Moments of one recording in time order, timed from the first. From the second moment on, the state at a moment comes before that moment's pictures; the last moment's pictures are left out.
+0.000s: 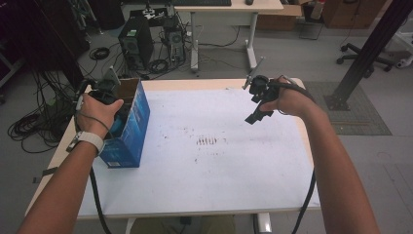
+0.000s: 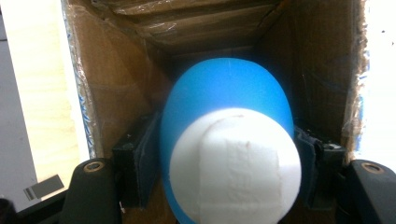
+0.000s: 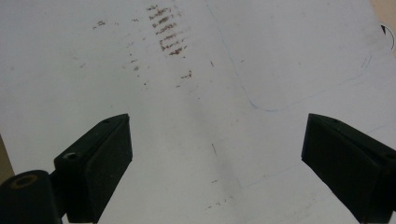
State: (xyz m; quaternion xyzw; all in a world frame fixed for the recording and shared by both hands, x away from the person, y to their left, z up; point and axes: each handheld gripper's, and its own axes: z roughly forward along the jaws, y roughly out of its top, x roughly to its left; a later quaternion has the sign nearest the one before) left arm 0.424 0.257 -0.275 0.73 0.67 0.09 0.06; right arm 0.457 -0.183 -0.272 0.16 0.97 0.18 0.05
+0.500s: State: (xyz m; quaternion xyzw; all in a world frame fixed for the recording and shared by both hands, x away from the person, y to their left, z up) left arm 0.422 0.258 -0.274 0.73 0.67 0.10 0.06; right arm 0.455 -0.184 -0.271 0.16 0.97 0.18 0.05
